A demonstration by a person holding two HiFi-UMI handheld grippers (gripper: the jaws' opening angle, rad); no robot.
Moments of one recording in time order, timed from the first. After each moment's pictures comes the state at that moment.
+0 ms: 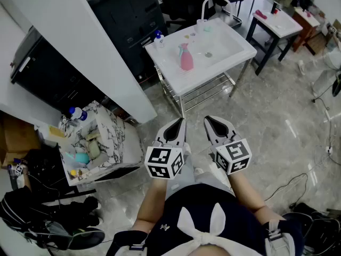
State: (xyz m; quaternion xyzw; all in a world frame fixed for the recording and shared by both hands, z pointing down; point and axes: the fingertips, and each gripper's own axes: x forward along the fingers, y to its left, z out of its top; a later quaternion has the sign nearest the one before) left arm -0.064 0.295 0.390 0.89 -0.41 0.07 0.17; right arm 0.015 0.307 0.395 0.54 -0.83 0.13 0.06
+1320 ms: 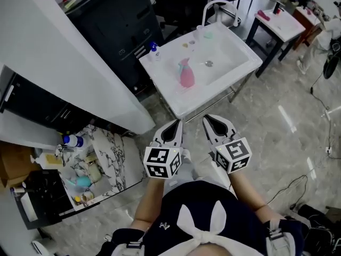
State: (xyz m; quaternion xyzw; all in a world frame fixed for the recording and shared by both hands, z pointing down) left arm -0.056 0.139 0.420 0.89 -0.40 0.12 0.19; right arm 0.031 0.151 0.406 0.55 -0.82 0.14 0.06
